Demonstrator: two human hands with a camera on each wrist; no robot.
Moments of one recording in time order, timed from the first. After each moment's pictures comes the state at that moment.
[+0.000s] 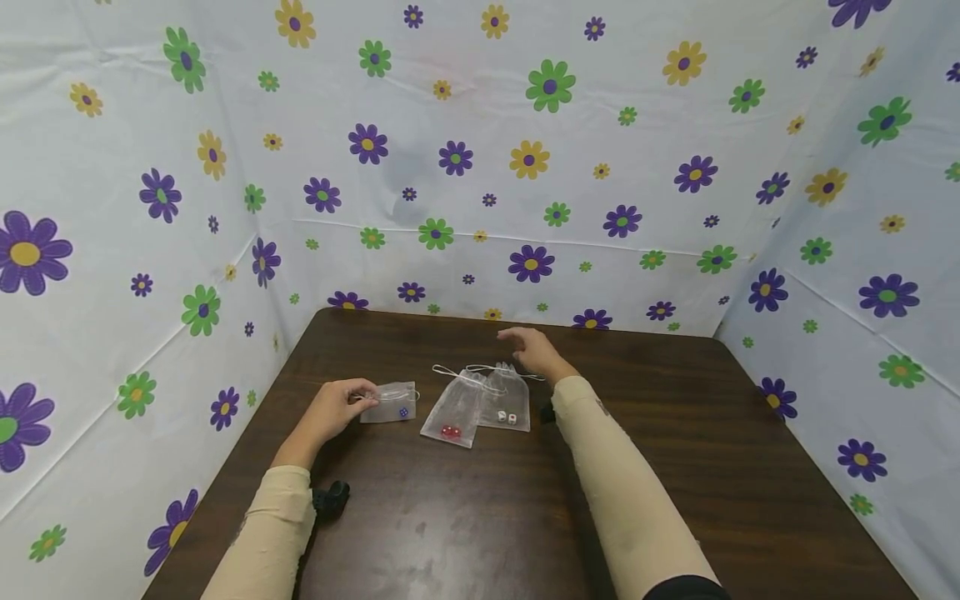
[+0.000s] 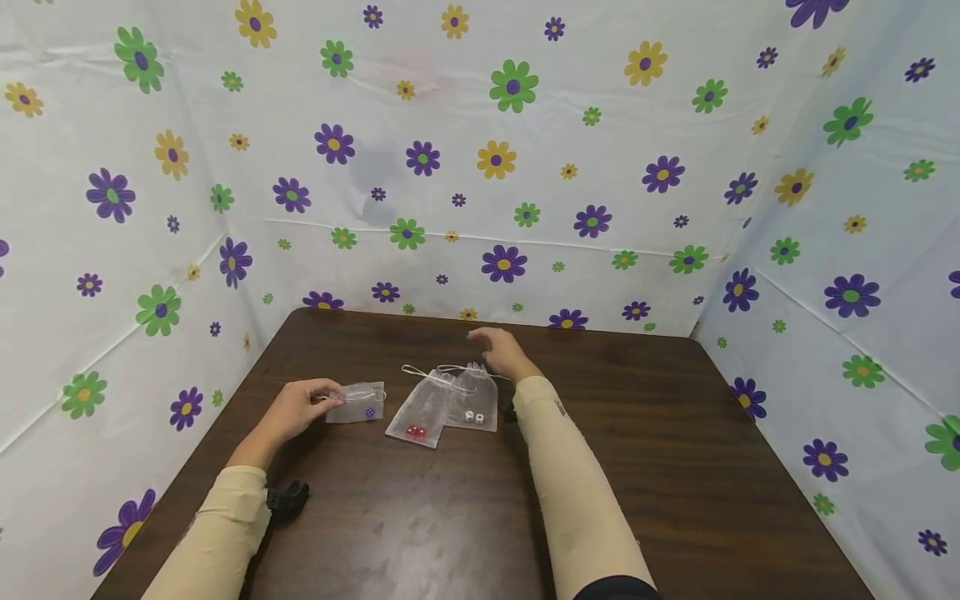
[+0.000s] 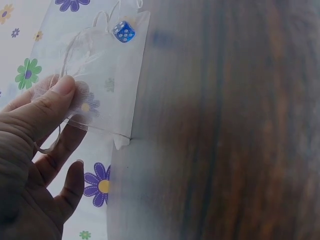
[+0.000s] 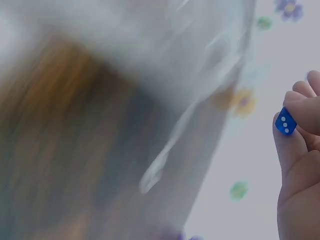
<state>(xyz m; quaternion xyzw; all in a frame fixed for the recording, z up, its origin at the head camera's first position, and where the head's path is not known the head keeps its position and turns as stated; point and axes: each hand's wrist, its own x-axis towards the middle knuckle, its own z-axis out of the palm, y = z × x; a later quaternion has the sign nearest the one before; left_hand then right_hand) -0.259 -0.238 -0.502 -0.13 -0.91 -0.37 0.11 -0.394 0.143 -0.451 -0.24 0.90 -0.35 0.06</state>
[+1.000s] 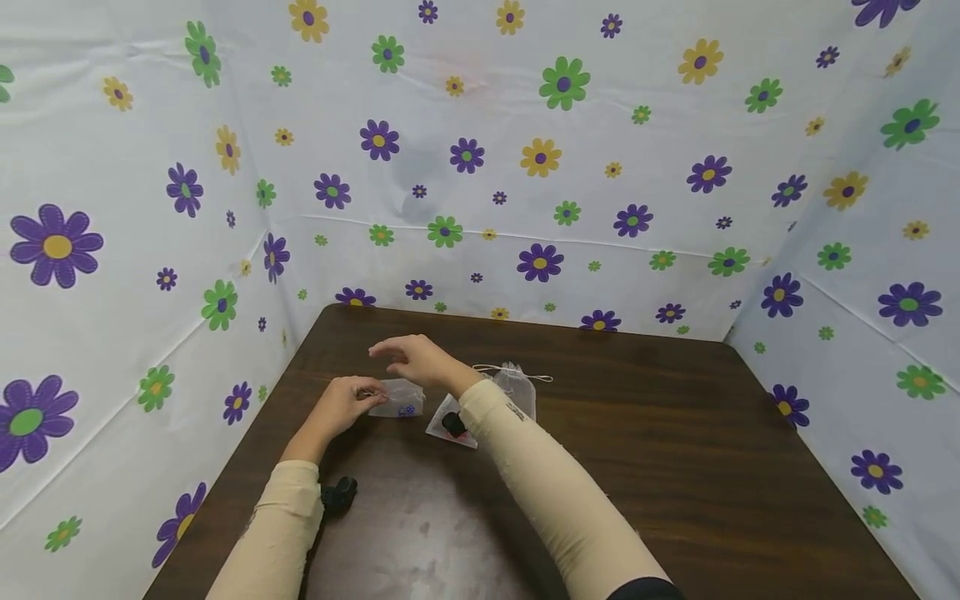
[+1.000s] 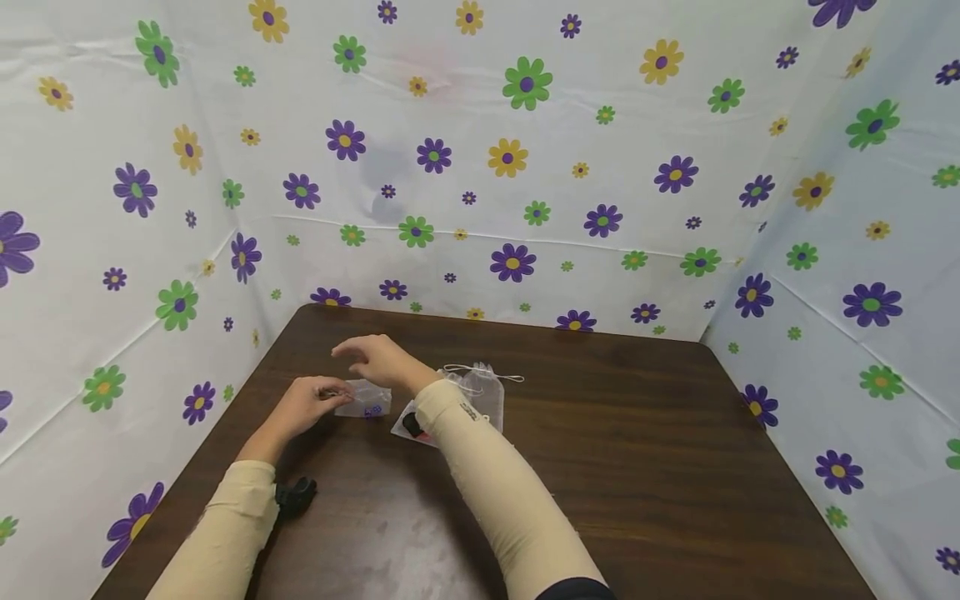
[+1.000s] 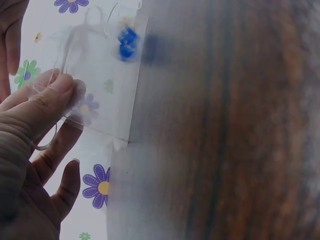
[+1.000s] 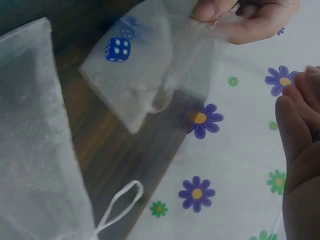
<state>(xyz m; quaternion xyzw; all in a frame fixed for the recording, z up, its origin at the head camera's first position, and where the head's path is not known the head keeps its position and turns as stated) -0.264 -0.241 -0.503 -0.17 -0.90 -0.37 0.11 -0.327 -0.042 -0.410 -0.45 0.84 -0.29 0.09</state>
